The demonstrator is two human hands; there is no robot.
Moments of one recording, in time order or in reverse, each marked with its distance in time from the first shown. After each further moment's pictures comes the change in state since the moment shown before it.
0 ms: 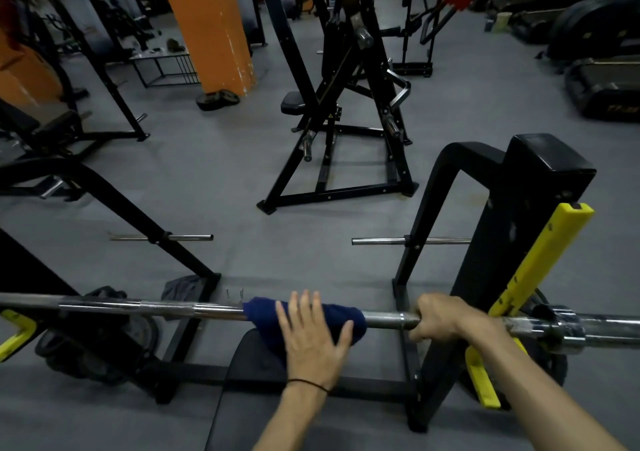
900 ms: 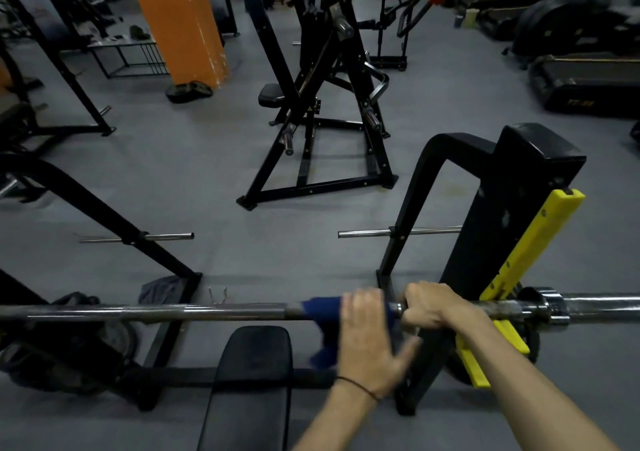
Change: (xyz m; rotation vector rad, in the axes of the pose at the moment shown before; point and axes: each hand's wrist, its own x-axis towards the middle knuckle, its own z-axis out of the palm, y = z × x) left_hand -0.012 0.071 0.018 -0.229 0.030 0.283; right_hand 0.003 -0.017 0.003 -0.105 0.084 0.048
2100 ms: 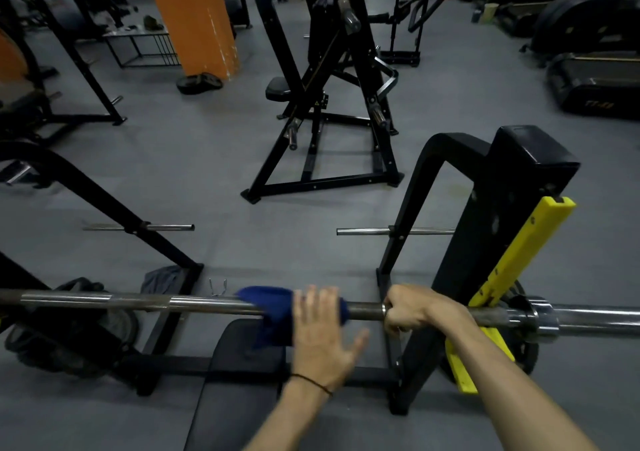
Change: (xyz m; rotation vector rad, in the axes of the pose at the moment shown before) left_hand -0.001 -0.029 -0.014 0.098 -0.019 -0.104; right_hand 0.005 0.005 -0.007 0.129 -0.176 -0.078
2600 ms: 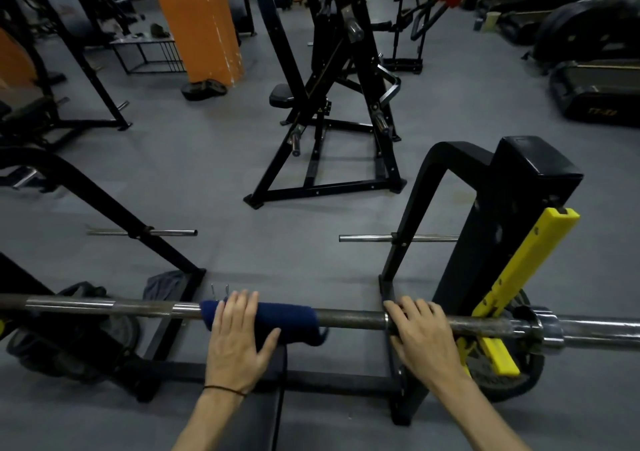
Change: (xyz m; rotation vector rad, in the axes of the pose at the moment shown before) left_hand -0.018 -0.134 -0.039 0.074 0.089 -0.053; right_hand -0.004 0.016 0.085 -0.397 1.025 -0.185
